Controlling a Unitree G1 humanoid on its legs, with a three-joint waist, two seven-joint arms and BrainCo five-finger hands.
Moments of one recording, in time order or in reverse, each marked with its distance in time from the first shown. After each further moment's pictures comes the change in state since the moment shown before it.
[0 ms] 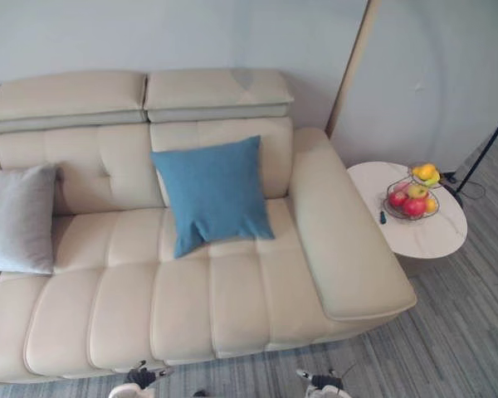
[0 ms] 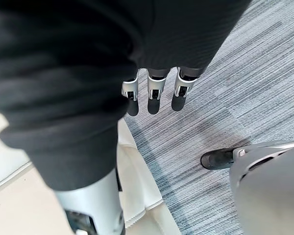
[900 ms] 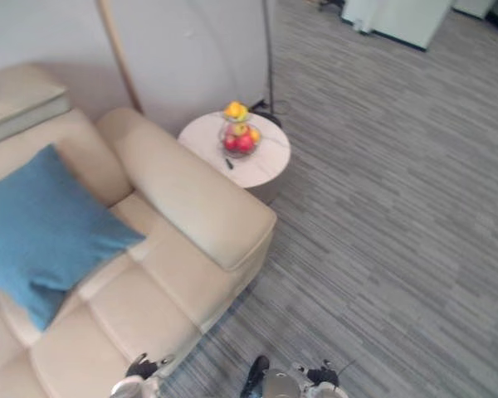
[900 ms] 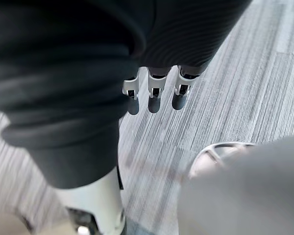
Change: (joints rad) left arm -0.059 -0.105 0.061 -0.041 -0.058 0.003 -0.008; right arm 0.044 0.002 0.035 -0.144 0.036 0.016 0.009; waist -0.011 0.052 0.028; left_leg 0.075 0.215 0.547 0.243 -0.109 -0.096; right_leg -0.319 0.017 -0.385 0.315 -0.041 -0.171
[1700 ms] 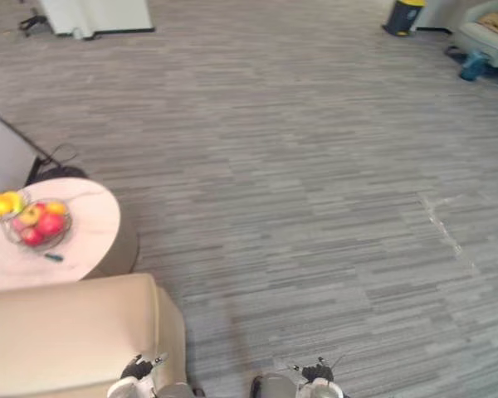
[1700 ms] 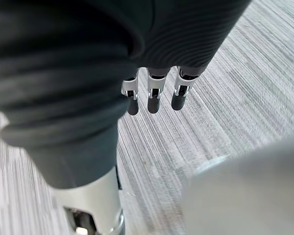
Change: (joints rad) left arm 0.047 0.042 0.076 -0.001 -0.077 0.000 -0.010; right arm -0.031 0.037 0.059 0.026 -0.040 0.005 -0.019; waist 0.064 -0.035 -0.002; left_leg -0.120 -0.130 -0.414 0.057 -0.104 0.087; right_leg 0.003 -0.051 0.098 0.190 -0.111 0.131
